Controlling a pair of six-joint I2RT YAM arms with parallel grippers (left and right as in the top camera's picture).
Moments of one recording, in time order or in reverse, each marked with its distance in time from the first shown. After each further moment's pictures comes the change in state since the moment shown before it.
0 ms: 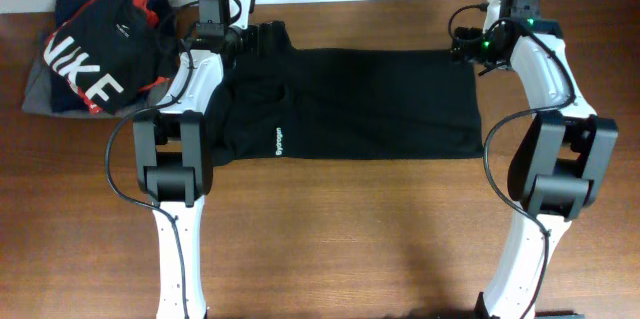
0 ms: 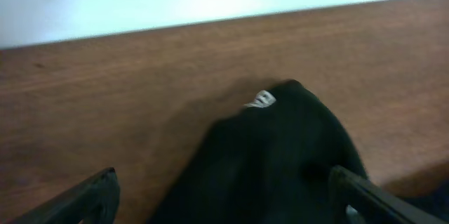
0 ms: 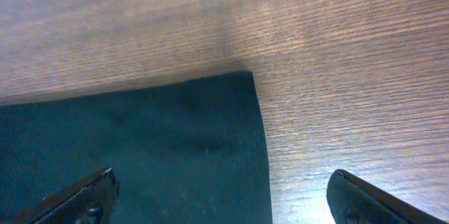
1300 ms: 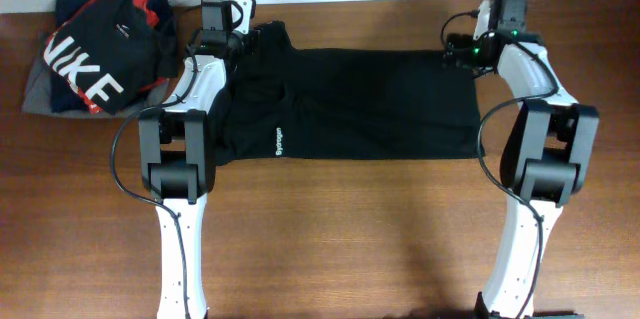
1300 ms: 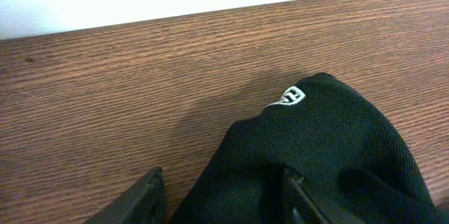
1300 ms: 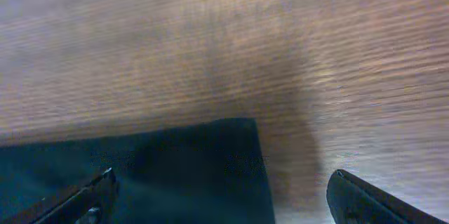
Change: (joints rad) left arm -0.001 0.055 0.001 0.067 -0.028 0.022; right arm 0.000 0.134 0.000 0.187 -0.006 -0.003
